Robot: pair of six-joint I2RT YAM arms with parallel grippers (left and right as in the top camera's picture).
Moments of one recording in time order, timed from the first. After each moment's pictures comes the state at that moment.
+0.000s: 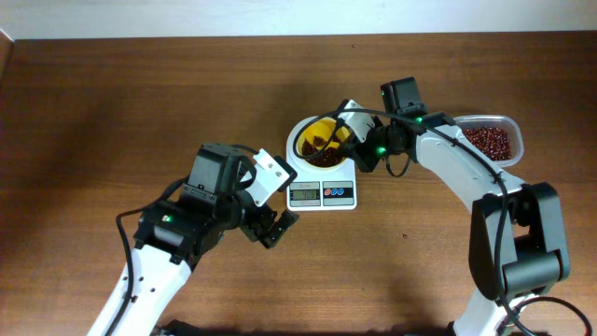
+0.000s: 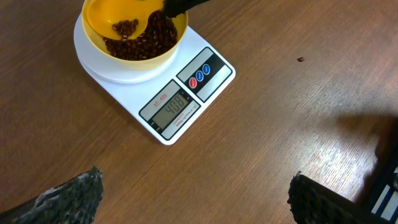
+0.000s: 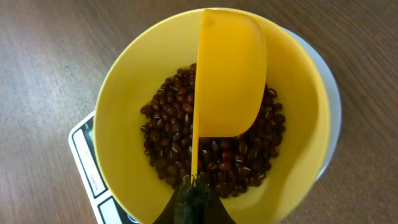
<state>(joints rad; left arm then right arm) -0.38 1.14 0.99 -0.80 0.35 0.32 0.26 1.91 1.31 -0.52 -0.60 -0.55</state>
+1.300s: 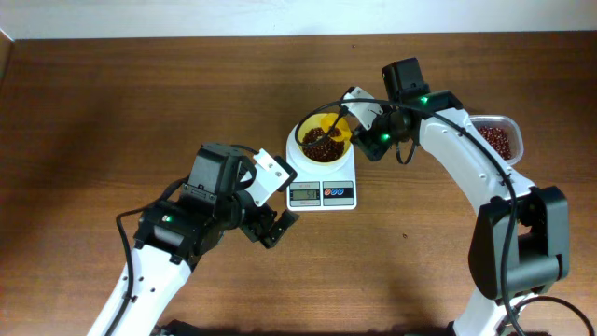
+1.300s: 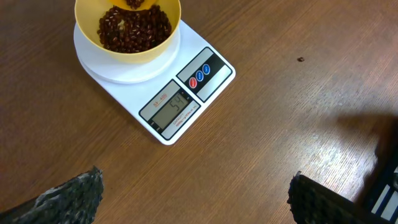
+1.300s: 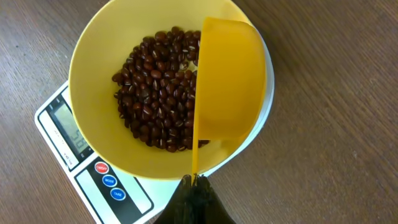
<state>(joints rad) -0.38 1.14 0.99 -0.80 0.35 0.32 0.26 1.92 1.49 -0.76 -0.40 -0.56</state>
